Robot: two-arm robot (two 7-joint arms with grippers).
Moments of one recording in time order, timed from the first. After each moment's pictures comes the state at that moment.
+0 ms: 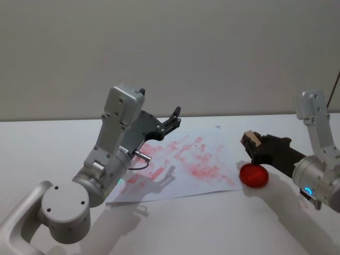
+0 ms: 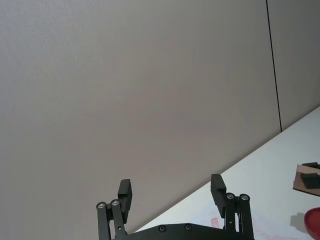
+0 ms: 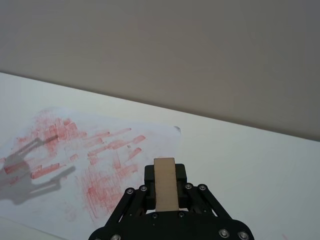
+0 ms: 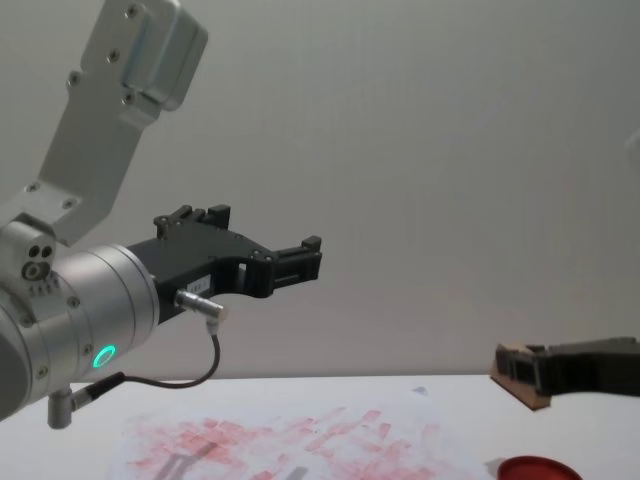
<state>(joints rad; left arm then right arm) -0.24 0.38 0.45 -1.63 -0.20 0.01 -0.01 0.19 0.28 -0.28 -1.58 0.30 0.39 0.23</state>
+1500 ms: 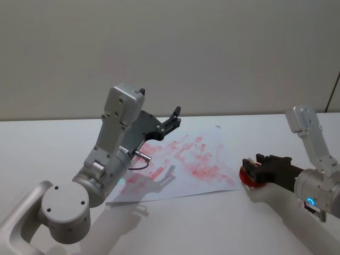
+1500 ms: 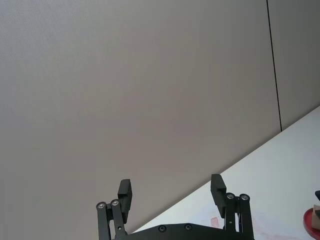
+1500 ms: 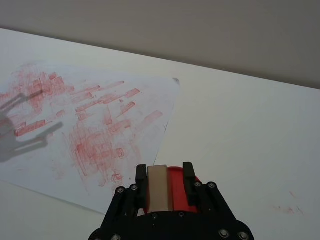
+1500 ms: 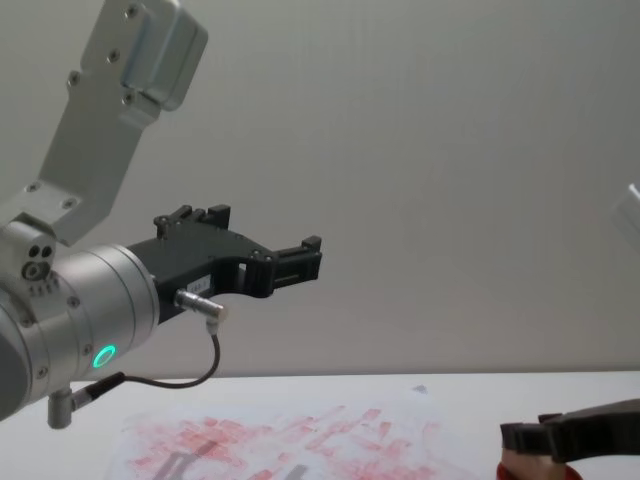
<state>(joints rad) -0.24 0.38 0.45 -1.63 -0.20 0.01 -0.01 0.20 0.30 -0.28 -1.54 0.28 0.53 0.26</state>
